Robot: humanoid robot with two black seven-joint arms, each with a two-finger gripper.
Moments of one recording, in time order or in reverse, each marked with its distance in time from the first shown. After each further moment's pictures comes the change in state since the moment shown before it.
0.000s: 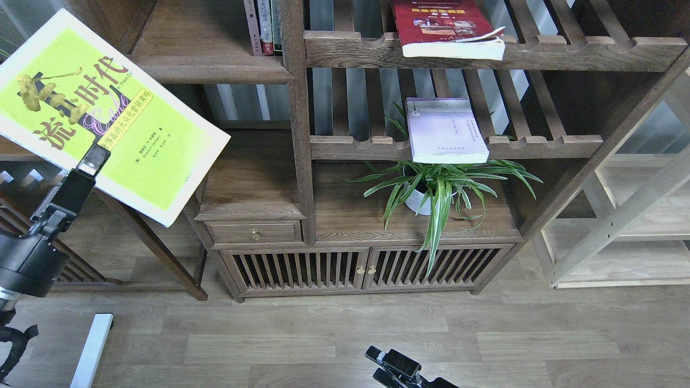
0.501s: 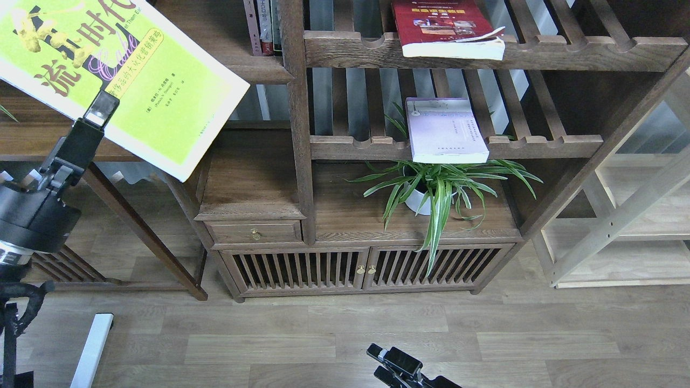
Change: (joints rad) left arm -0.154 -0.022 0.030 0.002 -0.002 0.000 0.000; right arm 0.001 0.000 0.003 0.000 0.013 0.000 0.000
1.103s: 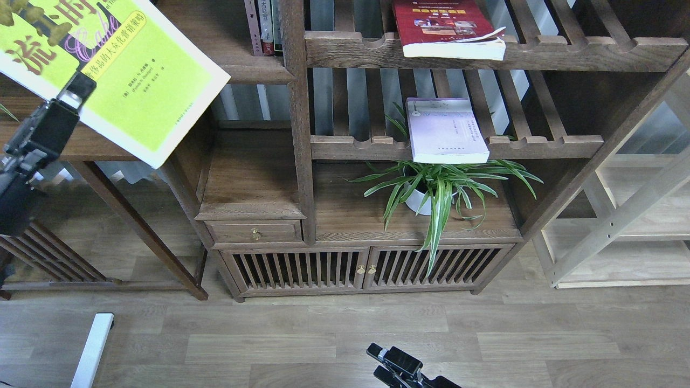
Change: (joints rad) left arm -0.072 0.220 -0.037 0.009 0.000 0.000 0.000; right arm -0.003 0.000 -0.008 0.008 0.007 0.000 0.000
